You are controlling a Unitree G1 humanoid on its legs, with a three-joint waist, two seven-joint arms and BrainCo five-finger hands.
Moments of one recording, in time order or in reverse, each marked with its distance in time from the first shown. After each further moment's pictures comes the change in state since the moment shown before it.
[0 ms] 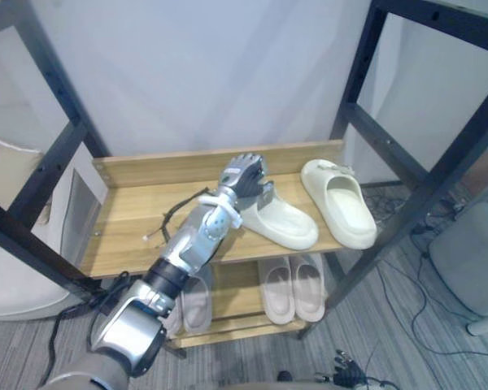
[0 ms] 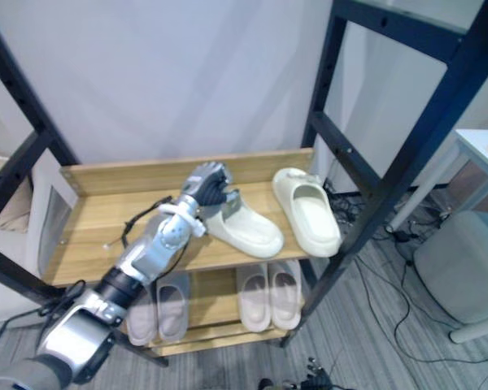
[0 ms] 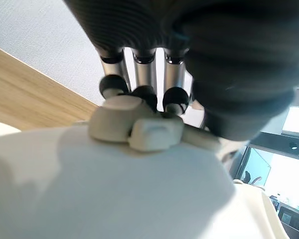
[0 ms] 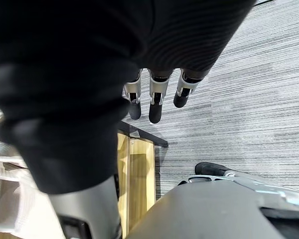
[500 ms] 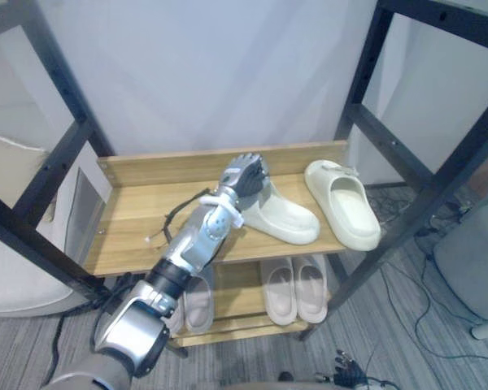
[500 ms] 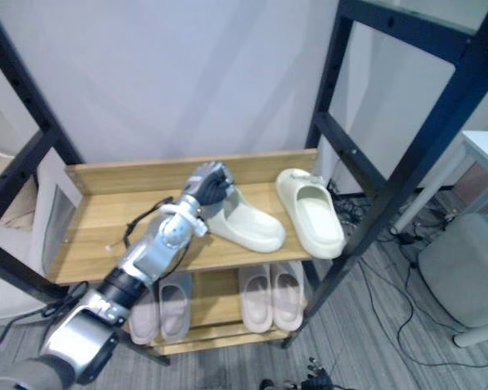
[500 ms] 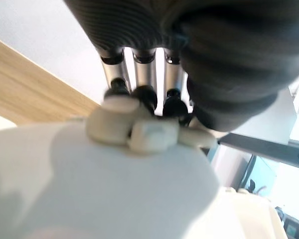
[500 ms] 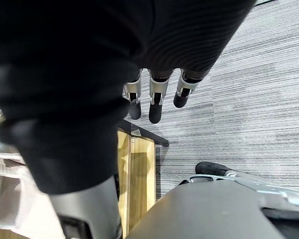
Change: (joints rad) left arm 0.001 -0.027 0.038 0.000 -0.010 0.006 0.005; right arm 0.000 0.000 0.000 0.000 0.000 0.001 -0.001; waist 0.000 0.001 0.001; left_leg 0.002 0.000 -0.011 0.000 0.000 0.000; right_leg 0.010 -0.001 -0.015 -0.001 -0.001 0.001
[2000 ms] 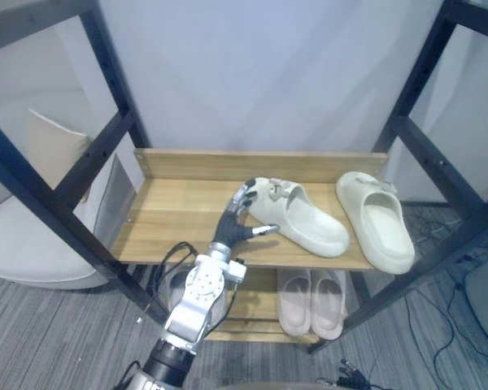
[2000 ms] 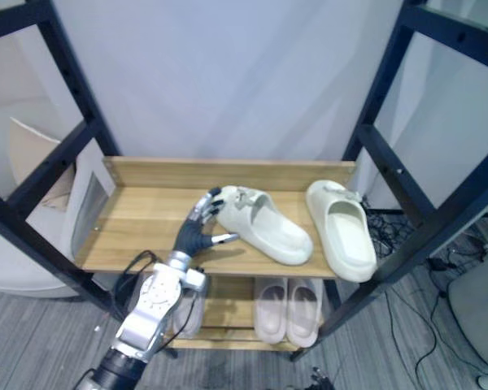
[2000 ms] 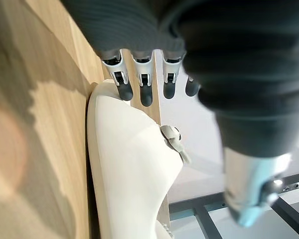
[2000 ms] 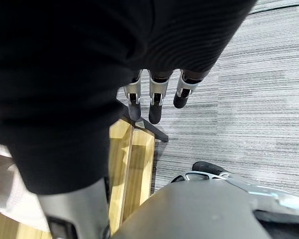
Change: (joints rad) left arm 0.534 -0.157 0.054 -0.381 -0.550 -0.004 -0.043; right arm -0.001 -0.007 0.001 0.057 0.031 0.013 -0.008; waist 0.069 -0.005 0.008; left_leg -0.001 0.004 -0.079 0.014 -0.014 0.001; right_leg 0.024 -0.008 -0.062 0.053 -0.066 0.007
